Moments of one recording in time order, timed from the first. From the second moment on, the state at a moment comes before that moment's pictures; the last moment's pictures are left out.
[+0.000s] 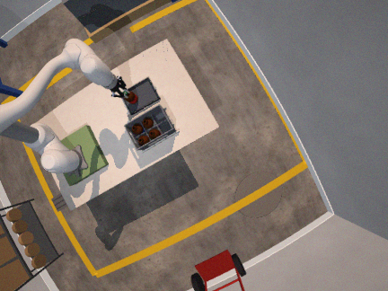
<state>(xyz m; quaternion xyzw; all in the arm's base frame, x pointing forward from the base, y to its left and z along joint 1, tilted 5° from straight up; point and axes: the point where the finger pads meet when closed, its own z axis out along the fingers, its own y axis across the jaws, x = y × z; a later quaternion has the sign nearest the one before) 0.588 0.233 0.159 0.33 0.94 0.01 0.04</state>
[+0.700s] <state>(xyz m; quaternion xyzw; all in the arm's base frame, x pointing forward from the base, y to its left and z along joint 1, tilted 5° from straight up) 0.587 0.234 0.153 0.33 0.94 0.01 0.04</state>
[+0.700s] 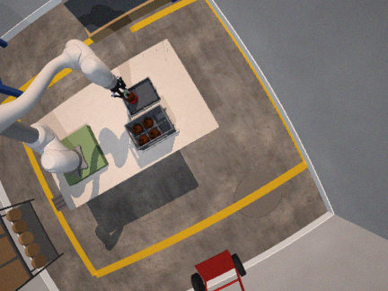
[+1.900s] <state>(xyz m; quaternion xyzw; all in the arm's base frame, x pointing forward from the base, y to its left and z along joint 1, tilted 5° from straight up) 0.588 0.234 0.142 0.33 0.94 0.01 0.04</state>
